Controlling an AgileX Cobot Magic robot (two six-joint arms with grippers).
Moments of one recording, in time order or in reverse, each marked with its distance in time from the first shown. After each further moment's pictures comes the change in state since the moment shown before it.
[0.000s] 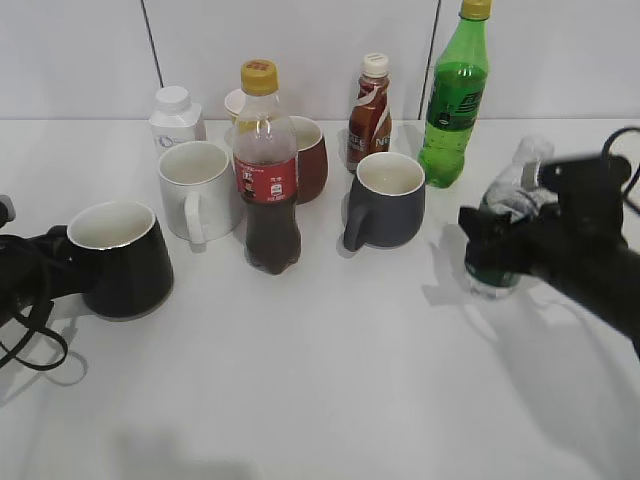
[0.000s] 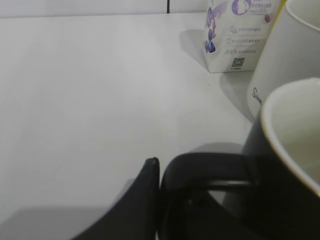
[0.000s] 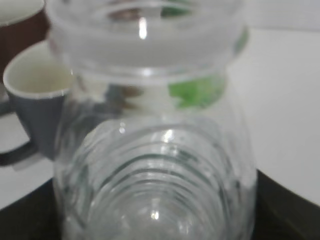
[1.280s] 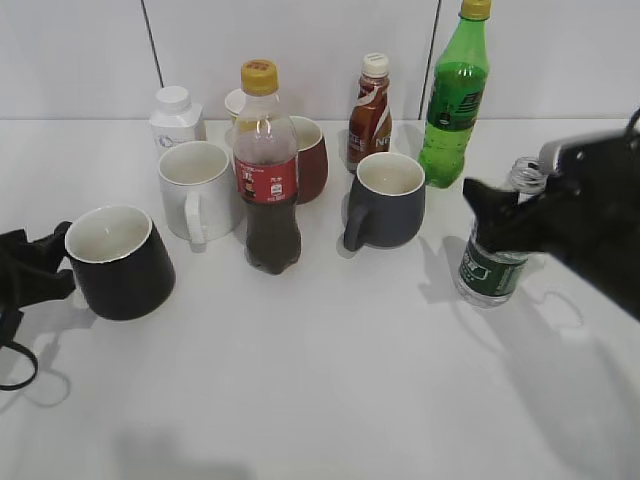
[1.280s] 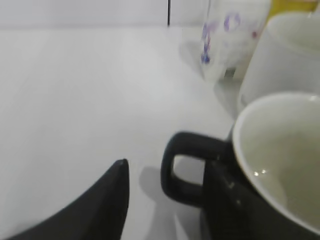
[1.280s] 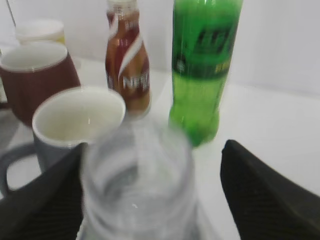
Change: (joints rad) left arm 0.000 -0.122 0.118 -0.003 -0.030 -0.005; right arm 0.000 -0.071 0.044 -0.006 -0.101 -0.082
